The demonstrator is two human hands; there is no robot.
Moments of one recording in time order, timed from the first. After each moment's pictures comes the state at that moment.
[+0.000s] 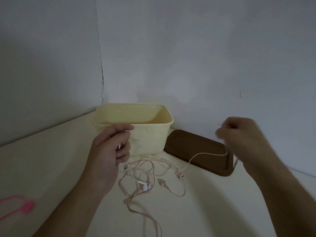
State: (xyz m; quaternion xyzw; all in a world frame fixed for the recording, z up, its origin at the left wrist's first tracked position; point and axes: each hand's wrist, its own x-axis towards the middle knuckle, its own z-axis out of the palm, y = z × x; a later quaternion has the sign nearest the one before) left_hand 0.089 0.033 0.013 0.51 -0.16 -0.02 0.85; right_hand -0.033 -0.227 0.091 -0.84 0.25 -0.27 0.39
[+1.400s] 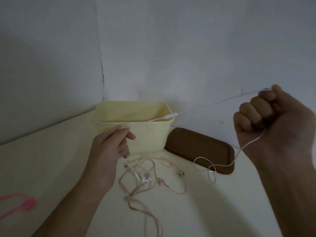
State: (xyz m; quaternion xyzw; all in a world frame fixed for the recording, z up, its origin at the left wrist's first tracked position) left_hand 0.089 0.032 0.011 0.57 -0.14 0.00 0.81; right_hand -0.051 -0.210 0.124 -0.38 0.01 -0.33 0.86
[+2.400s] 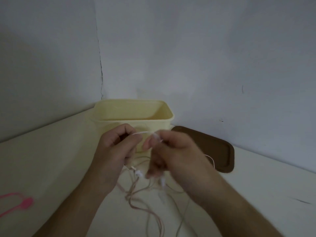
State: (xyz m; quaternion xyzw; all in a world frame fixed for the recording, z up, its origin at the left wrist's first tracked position) left_hand 0.075 0.031 0.015 0.58 -0.26 -0.02 0.77; right_hand -0.023 -0.112 0.060 -0.76 0.00 -0.08 0.64
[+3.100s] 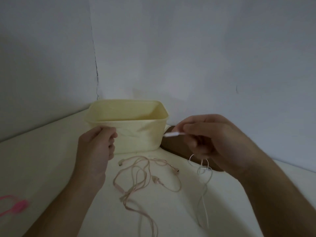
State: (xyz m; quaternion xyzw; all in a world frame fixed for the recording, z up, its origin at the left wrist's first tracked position) left_hand 0.099 0.037 0.008 0.60 -0.07 0.06 0.80; right_hand -0.035 -0.190 0.098 -0.76 0.01 -0.07 0.65
